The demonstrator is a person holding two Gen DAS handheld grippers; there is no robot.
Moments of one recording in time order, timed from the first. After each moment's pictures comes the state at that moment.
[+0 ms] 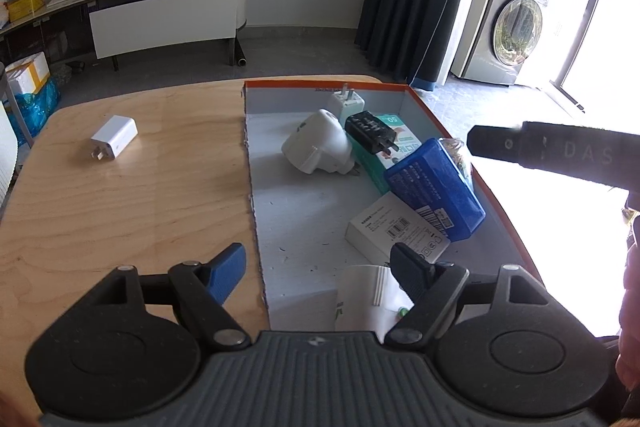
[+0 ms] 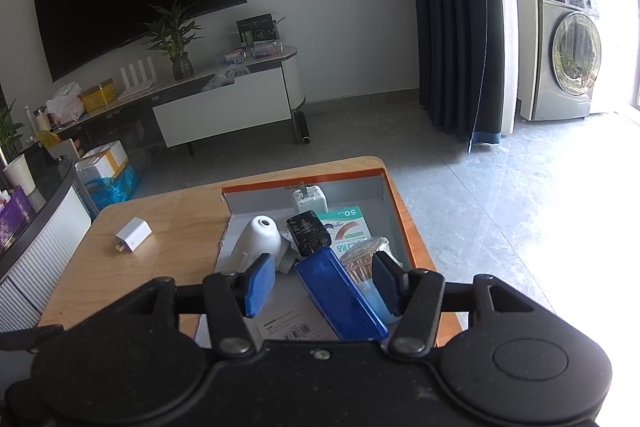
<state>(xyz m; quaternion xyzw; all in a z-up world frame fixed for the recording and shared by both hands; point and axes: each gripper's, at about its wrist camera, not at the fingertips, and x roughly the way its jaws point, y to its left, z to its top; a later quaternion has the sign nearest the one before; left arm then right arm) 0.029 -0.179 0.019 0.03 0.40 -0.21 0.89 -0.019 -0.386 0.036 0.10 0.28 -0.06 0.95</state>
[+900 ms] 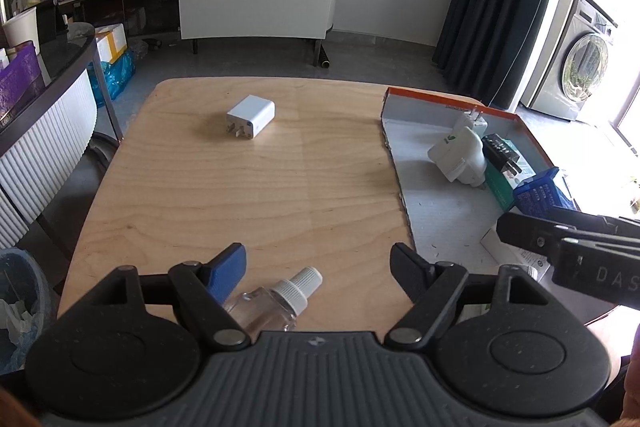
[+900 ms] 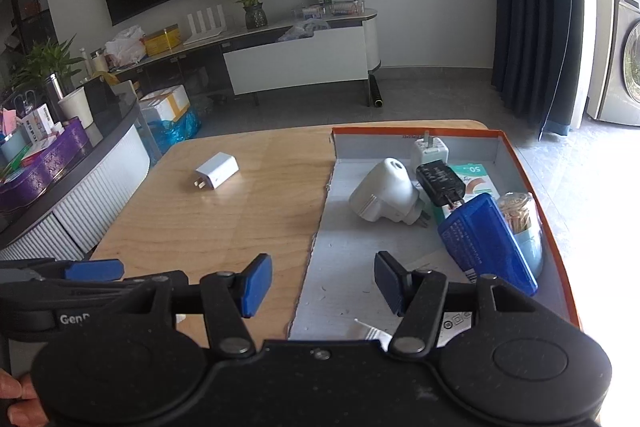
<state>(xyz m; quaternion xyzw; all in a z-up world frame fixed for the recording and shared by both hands) 0.043 -0.079 0.019 -0.01 0.40 -0.12 0.91 -0.005 -0.295 0.010 0.06 0.33 0.04 0.94</state>
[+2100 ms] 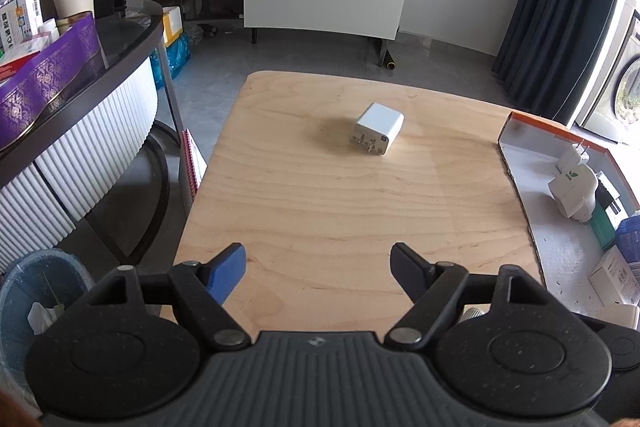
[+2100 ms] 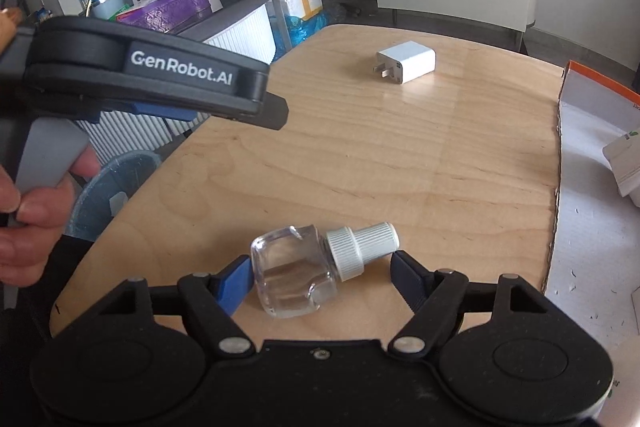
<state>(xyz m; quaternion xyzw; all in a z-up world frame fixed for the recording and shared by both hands) 0.099 0.001 0.004 -0.02 0.41 -0.06 0.91 0.047 -0.163 -0.069 -0.02 0.41 0.23 0.88</state>
